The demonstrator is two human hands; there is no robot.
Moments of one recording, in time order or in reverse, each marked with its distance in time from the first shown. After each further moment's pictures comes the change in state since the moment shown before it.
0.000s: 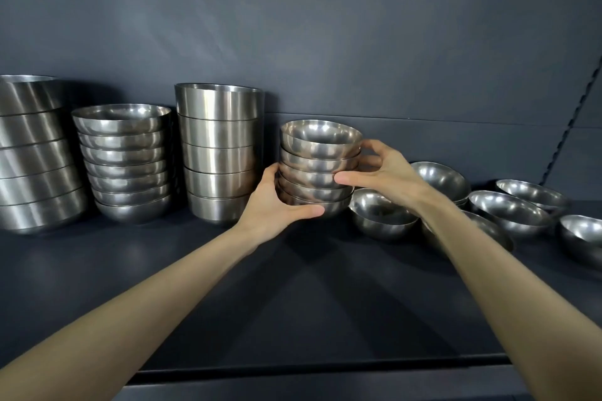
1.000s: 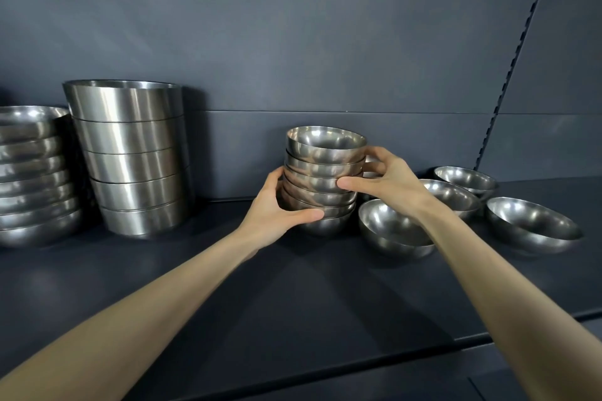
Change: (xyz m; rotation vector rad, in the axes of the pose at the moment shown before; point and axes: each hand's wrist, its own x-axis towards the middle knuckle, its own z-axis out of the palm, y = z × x) left_hand 0.021 0.007 0.095 -0.097 -0.199 0.034; right_hand -0.034 0.033 -0.082 -0.056 0.193 0.066
